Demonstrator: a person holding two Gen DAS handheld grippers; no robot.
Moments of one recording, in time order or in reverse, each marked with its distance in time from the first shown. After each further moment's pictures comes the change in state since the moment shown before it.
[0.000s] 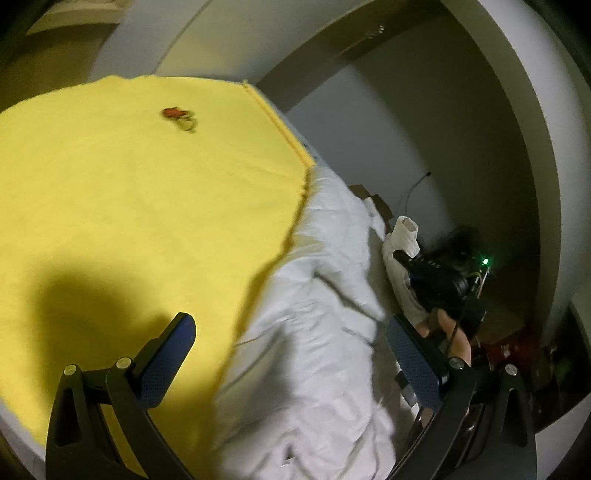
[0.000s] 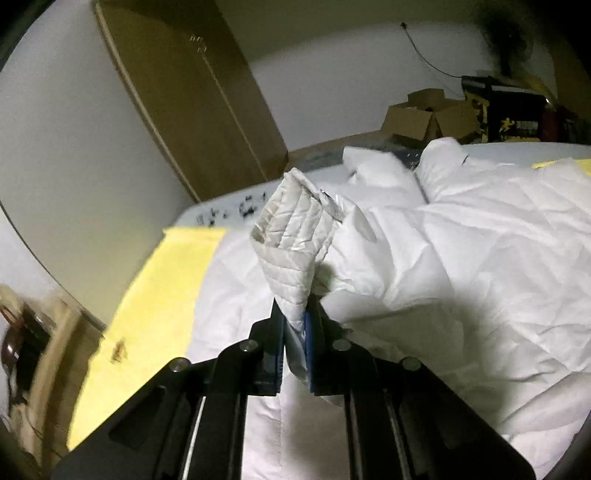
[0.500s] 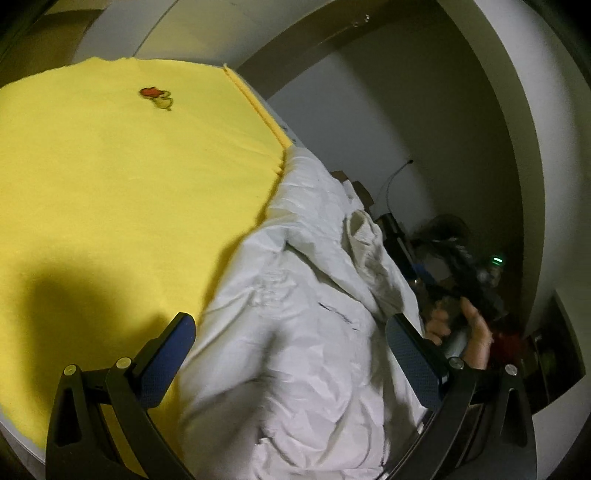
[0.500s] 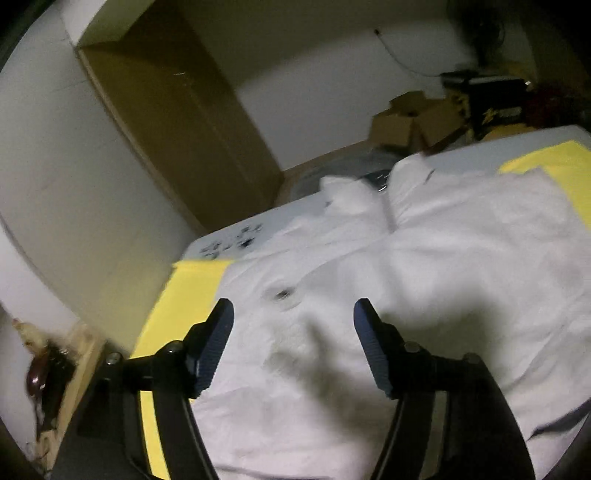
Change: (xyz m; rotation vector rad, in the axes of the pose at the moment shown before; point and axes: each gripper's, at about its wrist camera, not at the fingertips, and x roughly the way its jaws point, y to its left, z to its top) left arm 0.013 -0.020 -0.016 0.024 0.050 -0.093; right arm -0.069 -0.047 0.031 0.115 -0.046 0.022
